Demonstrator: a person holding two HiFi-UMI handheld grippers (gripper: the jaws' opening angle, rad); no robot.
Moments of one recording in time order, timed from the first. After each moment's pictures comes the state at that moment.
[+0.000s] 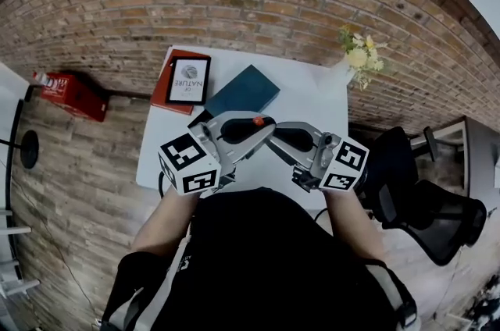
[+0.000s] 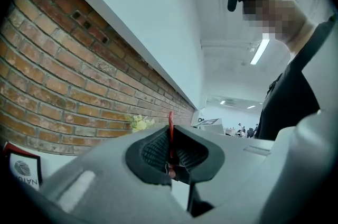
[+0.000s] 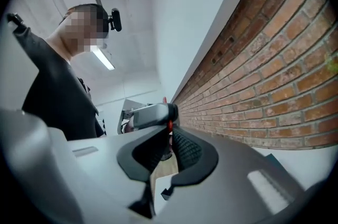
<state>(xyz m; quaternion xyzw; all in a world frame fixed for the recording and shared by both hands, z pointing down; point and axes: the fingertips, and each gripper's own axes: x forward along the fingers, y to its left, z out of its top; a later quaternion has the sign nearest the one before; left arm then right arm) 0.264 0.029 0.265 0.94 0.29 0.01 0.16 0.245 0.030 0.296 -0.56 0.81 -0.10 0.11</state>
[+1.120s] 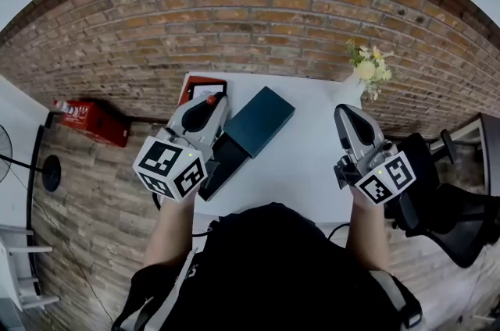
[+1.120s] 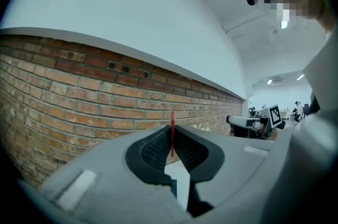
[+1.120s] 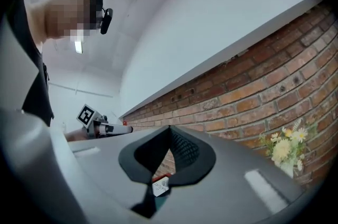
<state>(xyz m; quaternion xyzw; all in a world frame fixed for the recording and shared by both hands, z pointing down) 0.256 -0.110 0.223 1.00 0.03 0.02 0.05 0.355 0.085 0.214 -0.78 0.62 0.03 0.11</state>
